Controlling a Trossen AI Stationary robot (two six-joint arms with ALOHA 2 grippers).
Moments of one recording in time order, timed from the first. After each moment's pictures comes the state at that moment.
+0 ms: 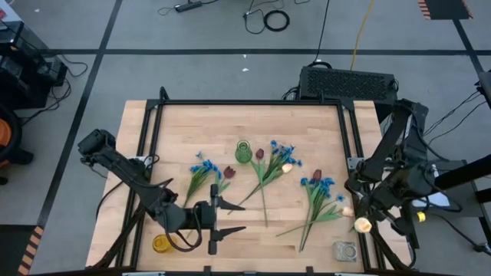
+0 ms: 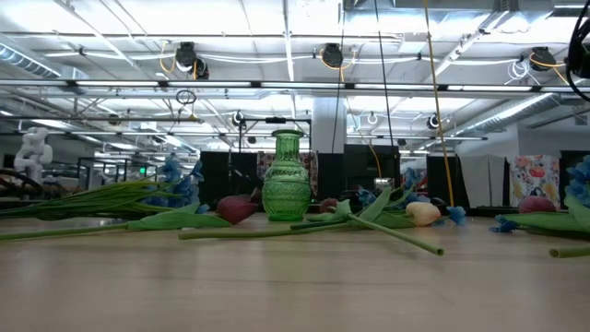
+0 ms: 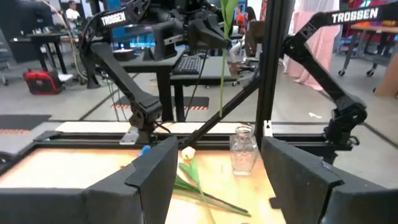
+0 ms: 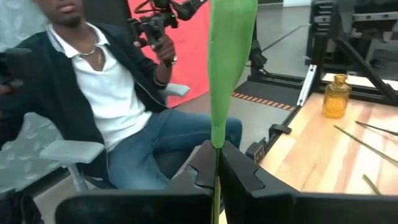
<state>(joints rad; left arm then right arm) -0.67 1.56 1.16 0.35 -0.66 -0.05 1.11 0.73 0.88 -0.35 0.33 0.30</state>
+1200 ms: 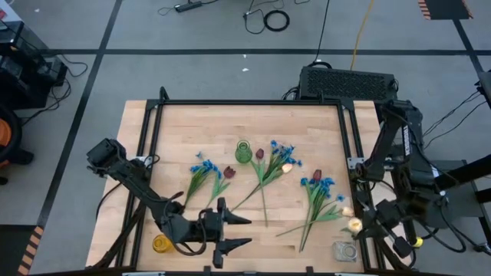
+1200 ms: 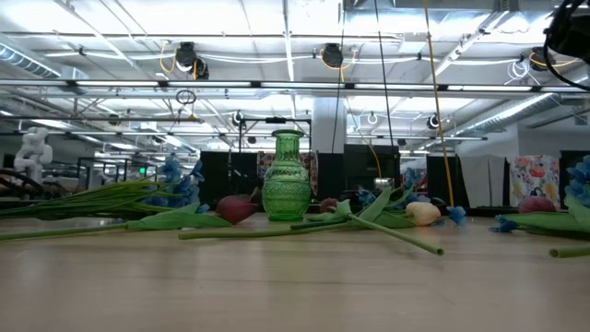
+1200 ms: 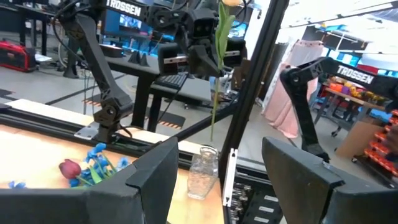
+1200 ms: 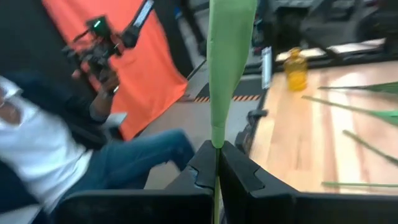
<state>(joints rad) -0.70 1.71 1.16 0.66 -0.69 -0.22 1.43 0.92 0.88 -0.30 0.91 0.69</state>
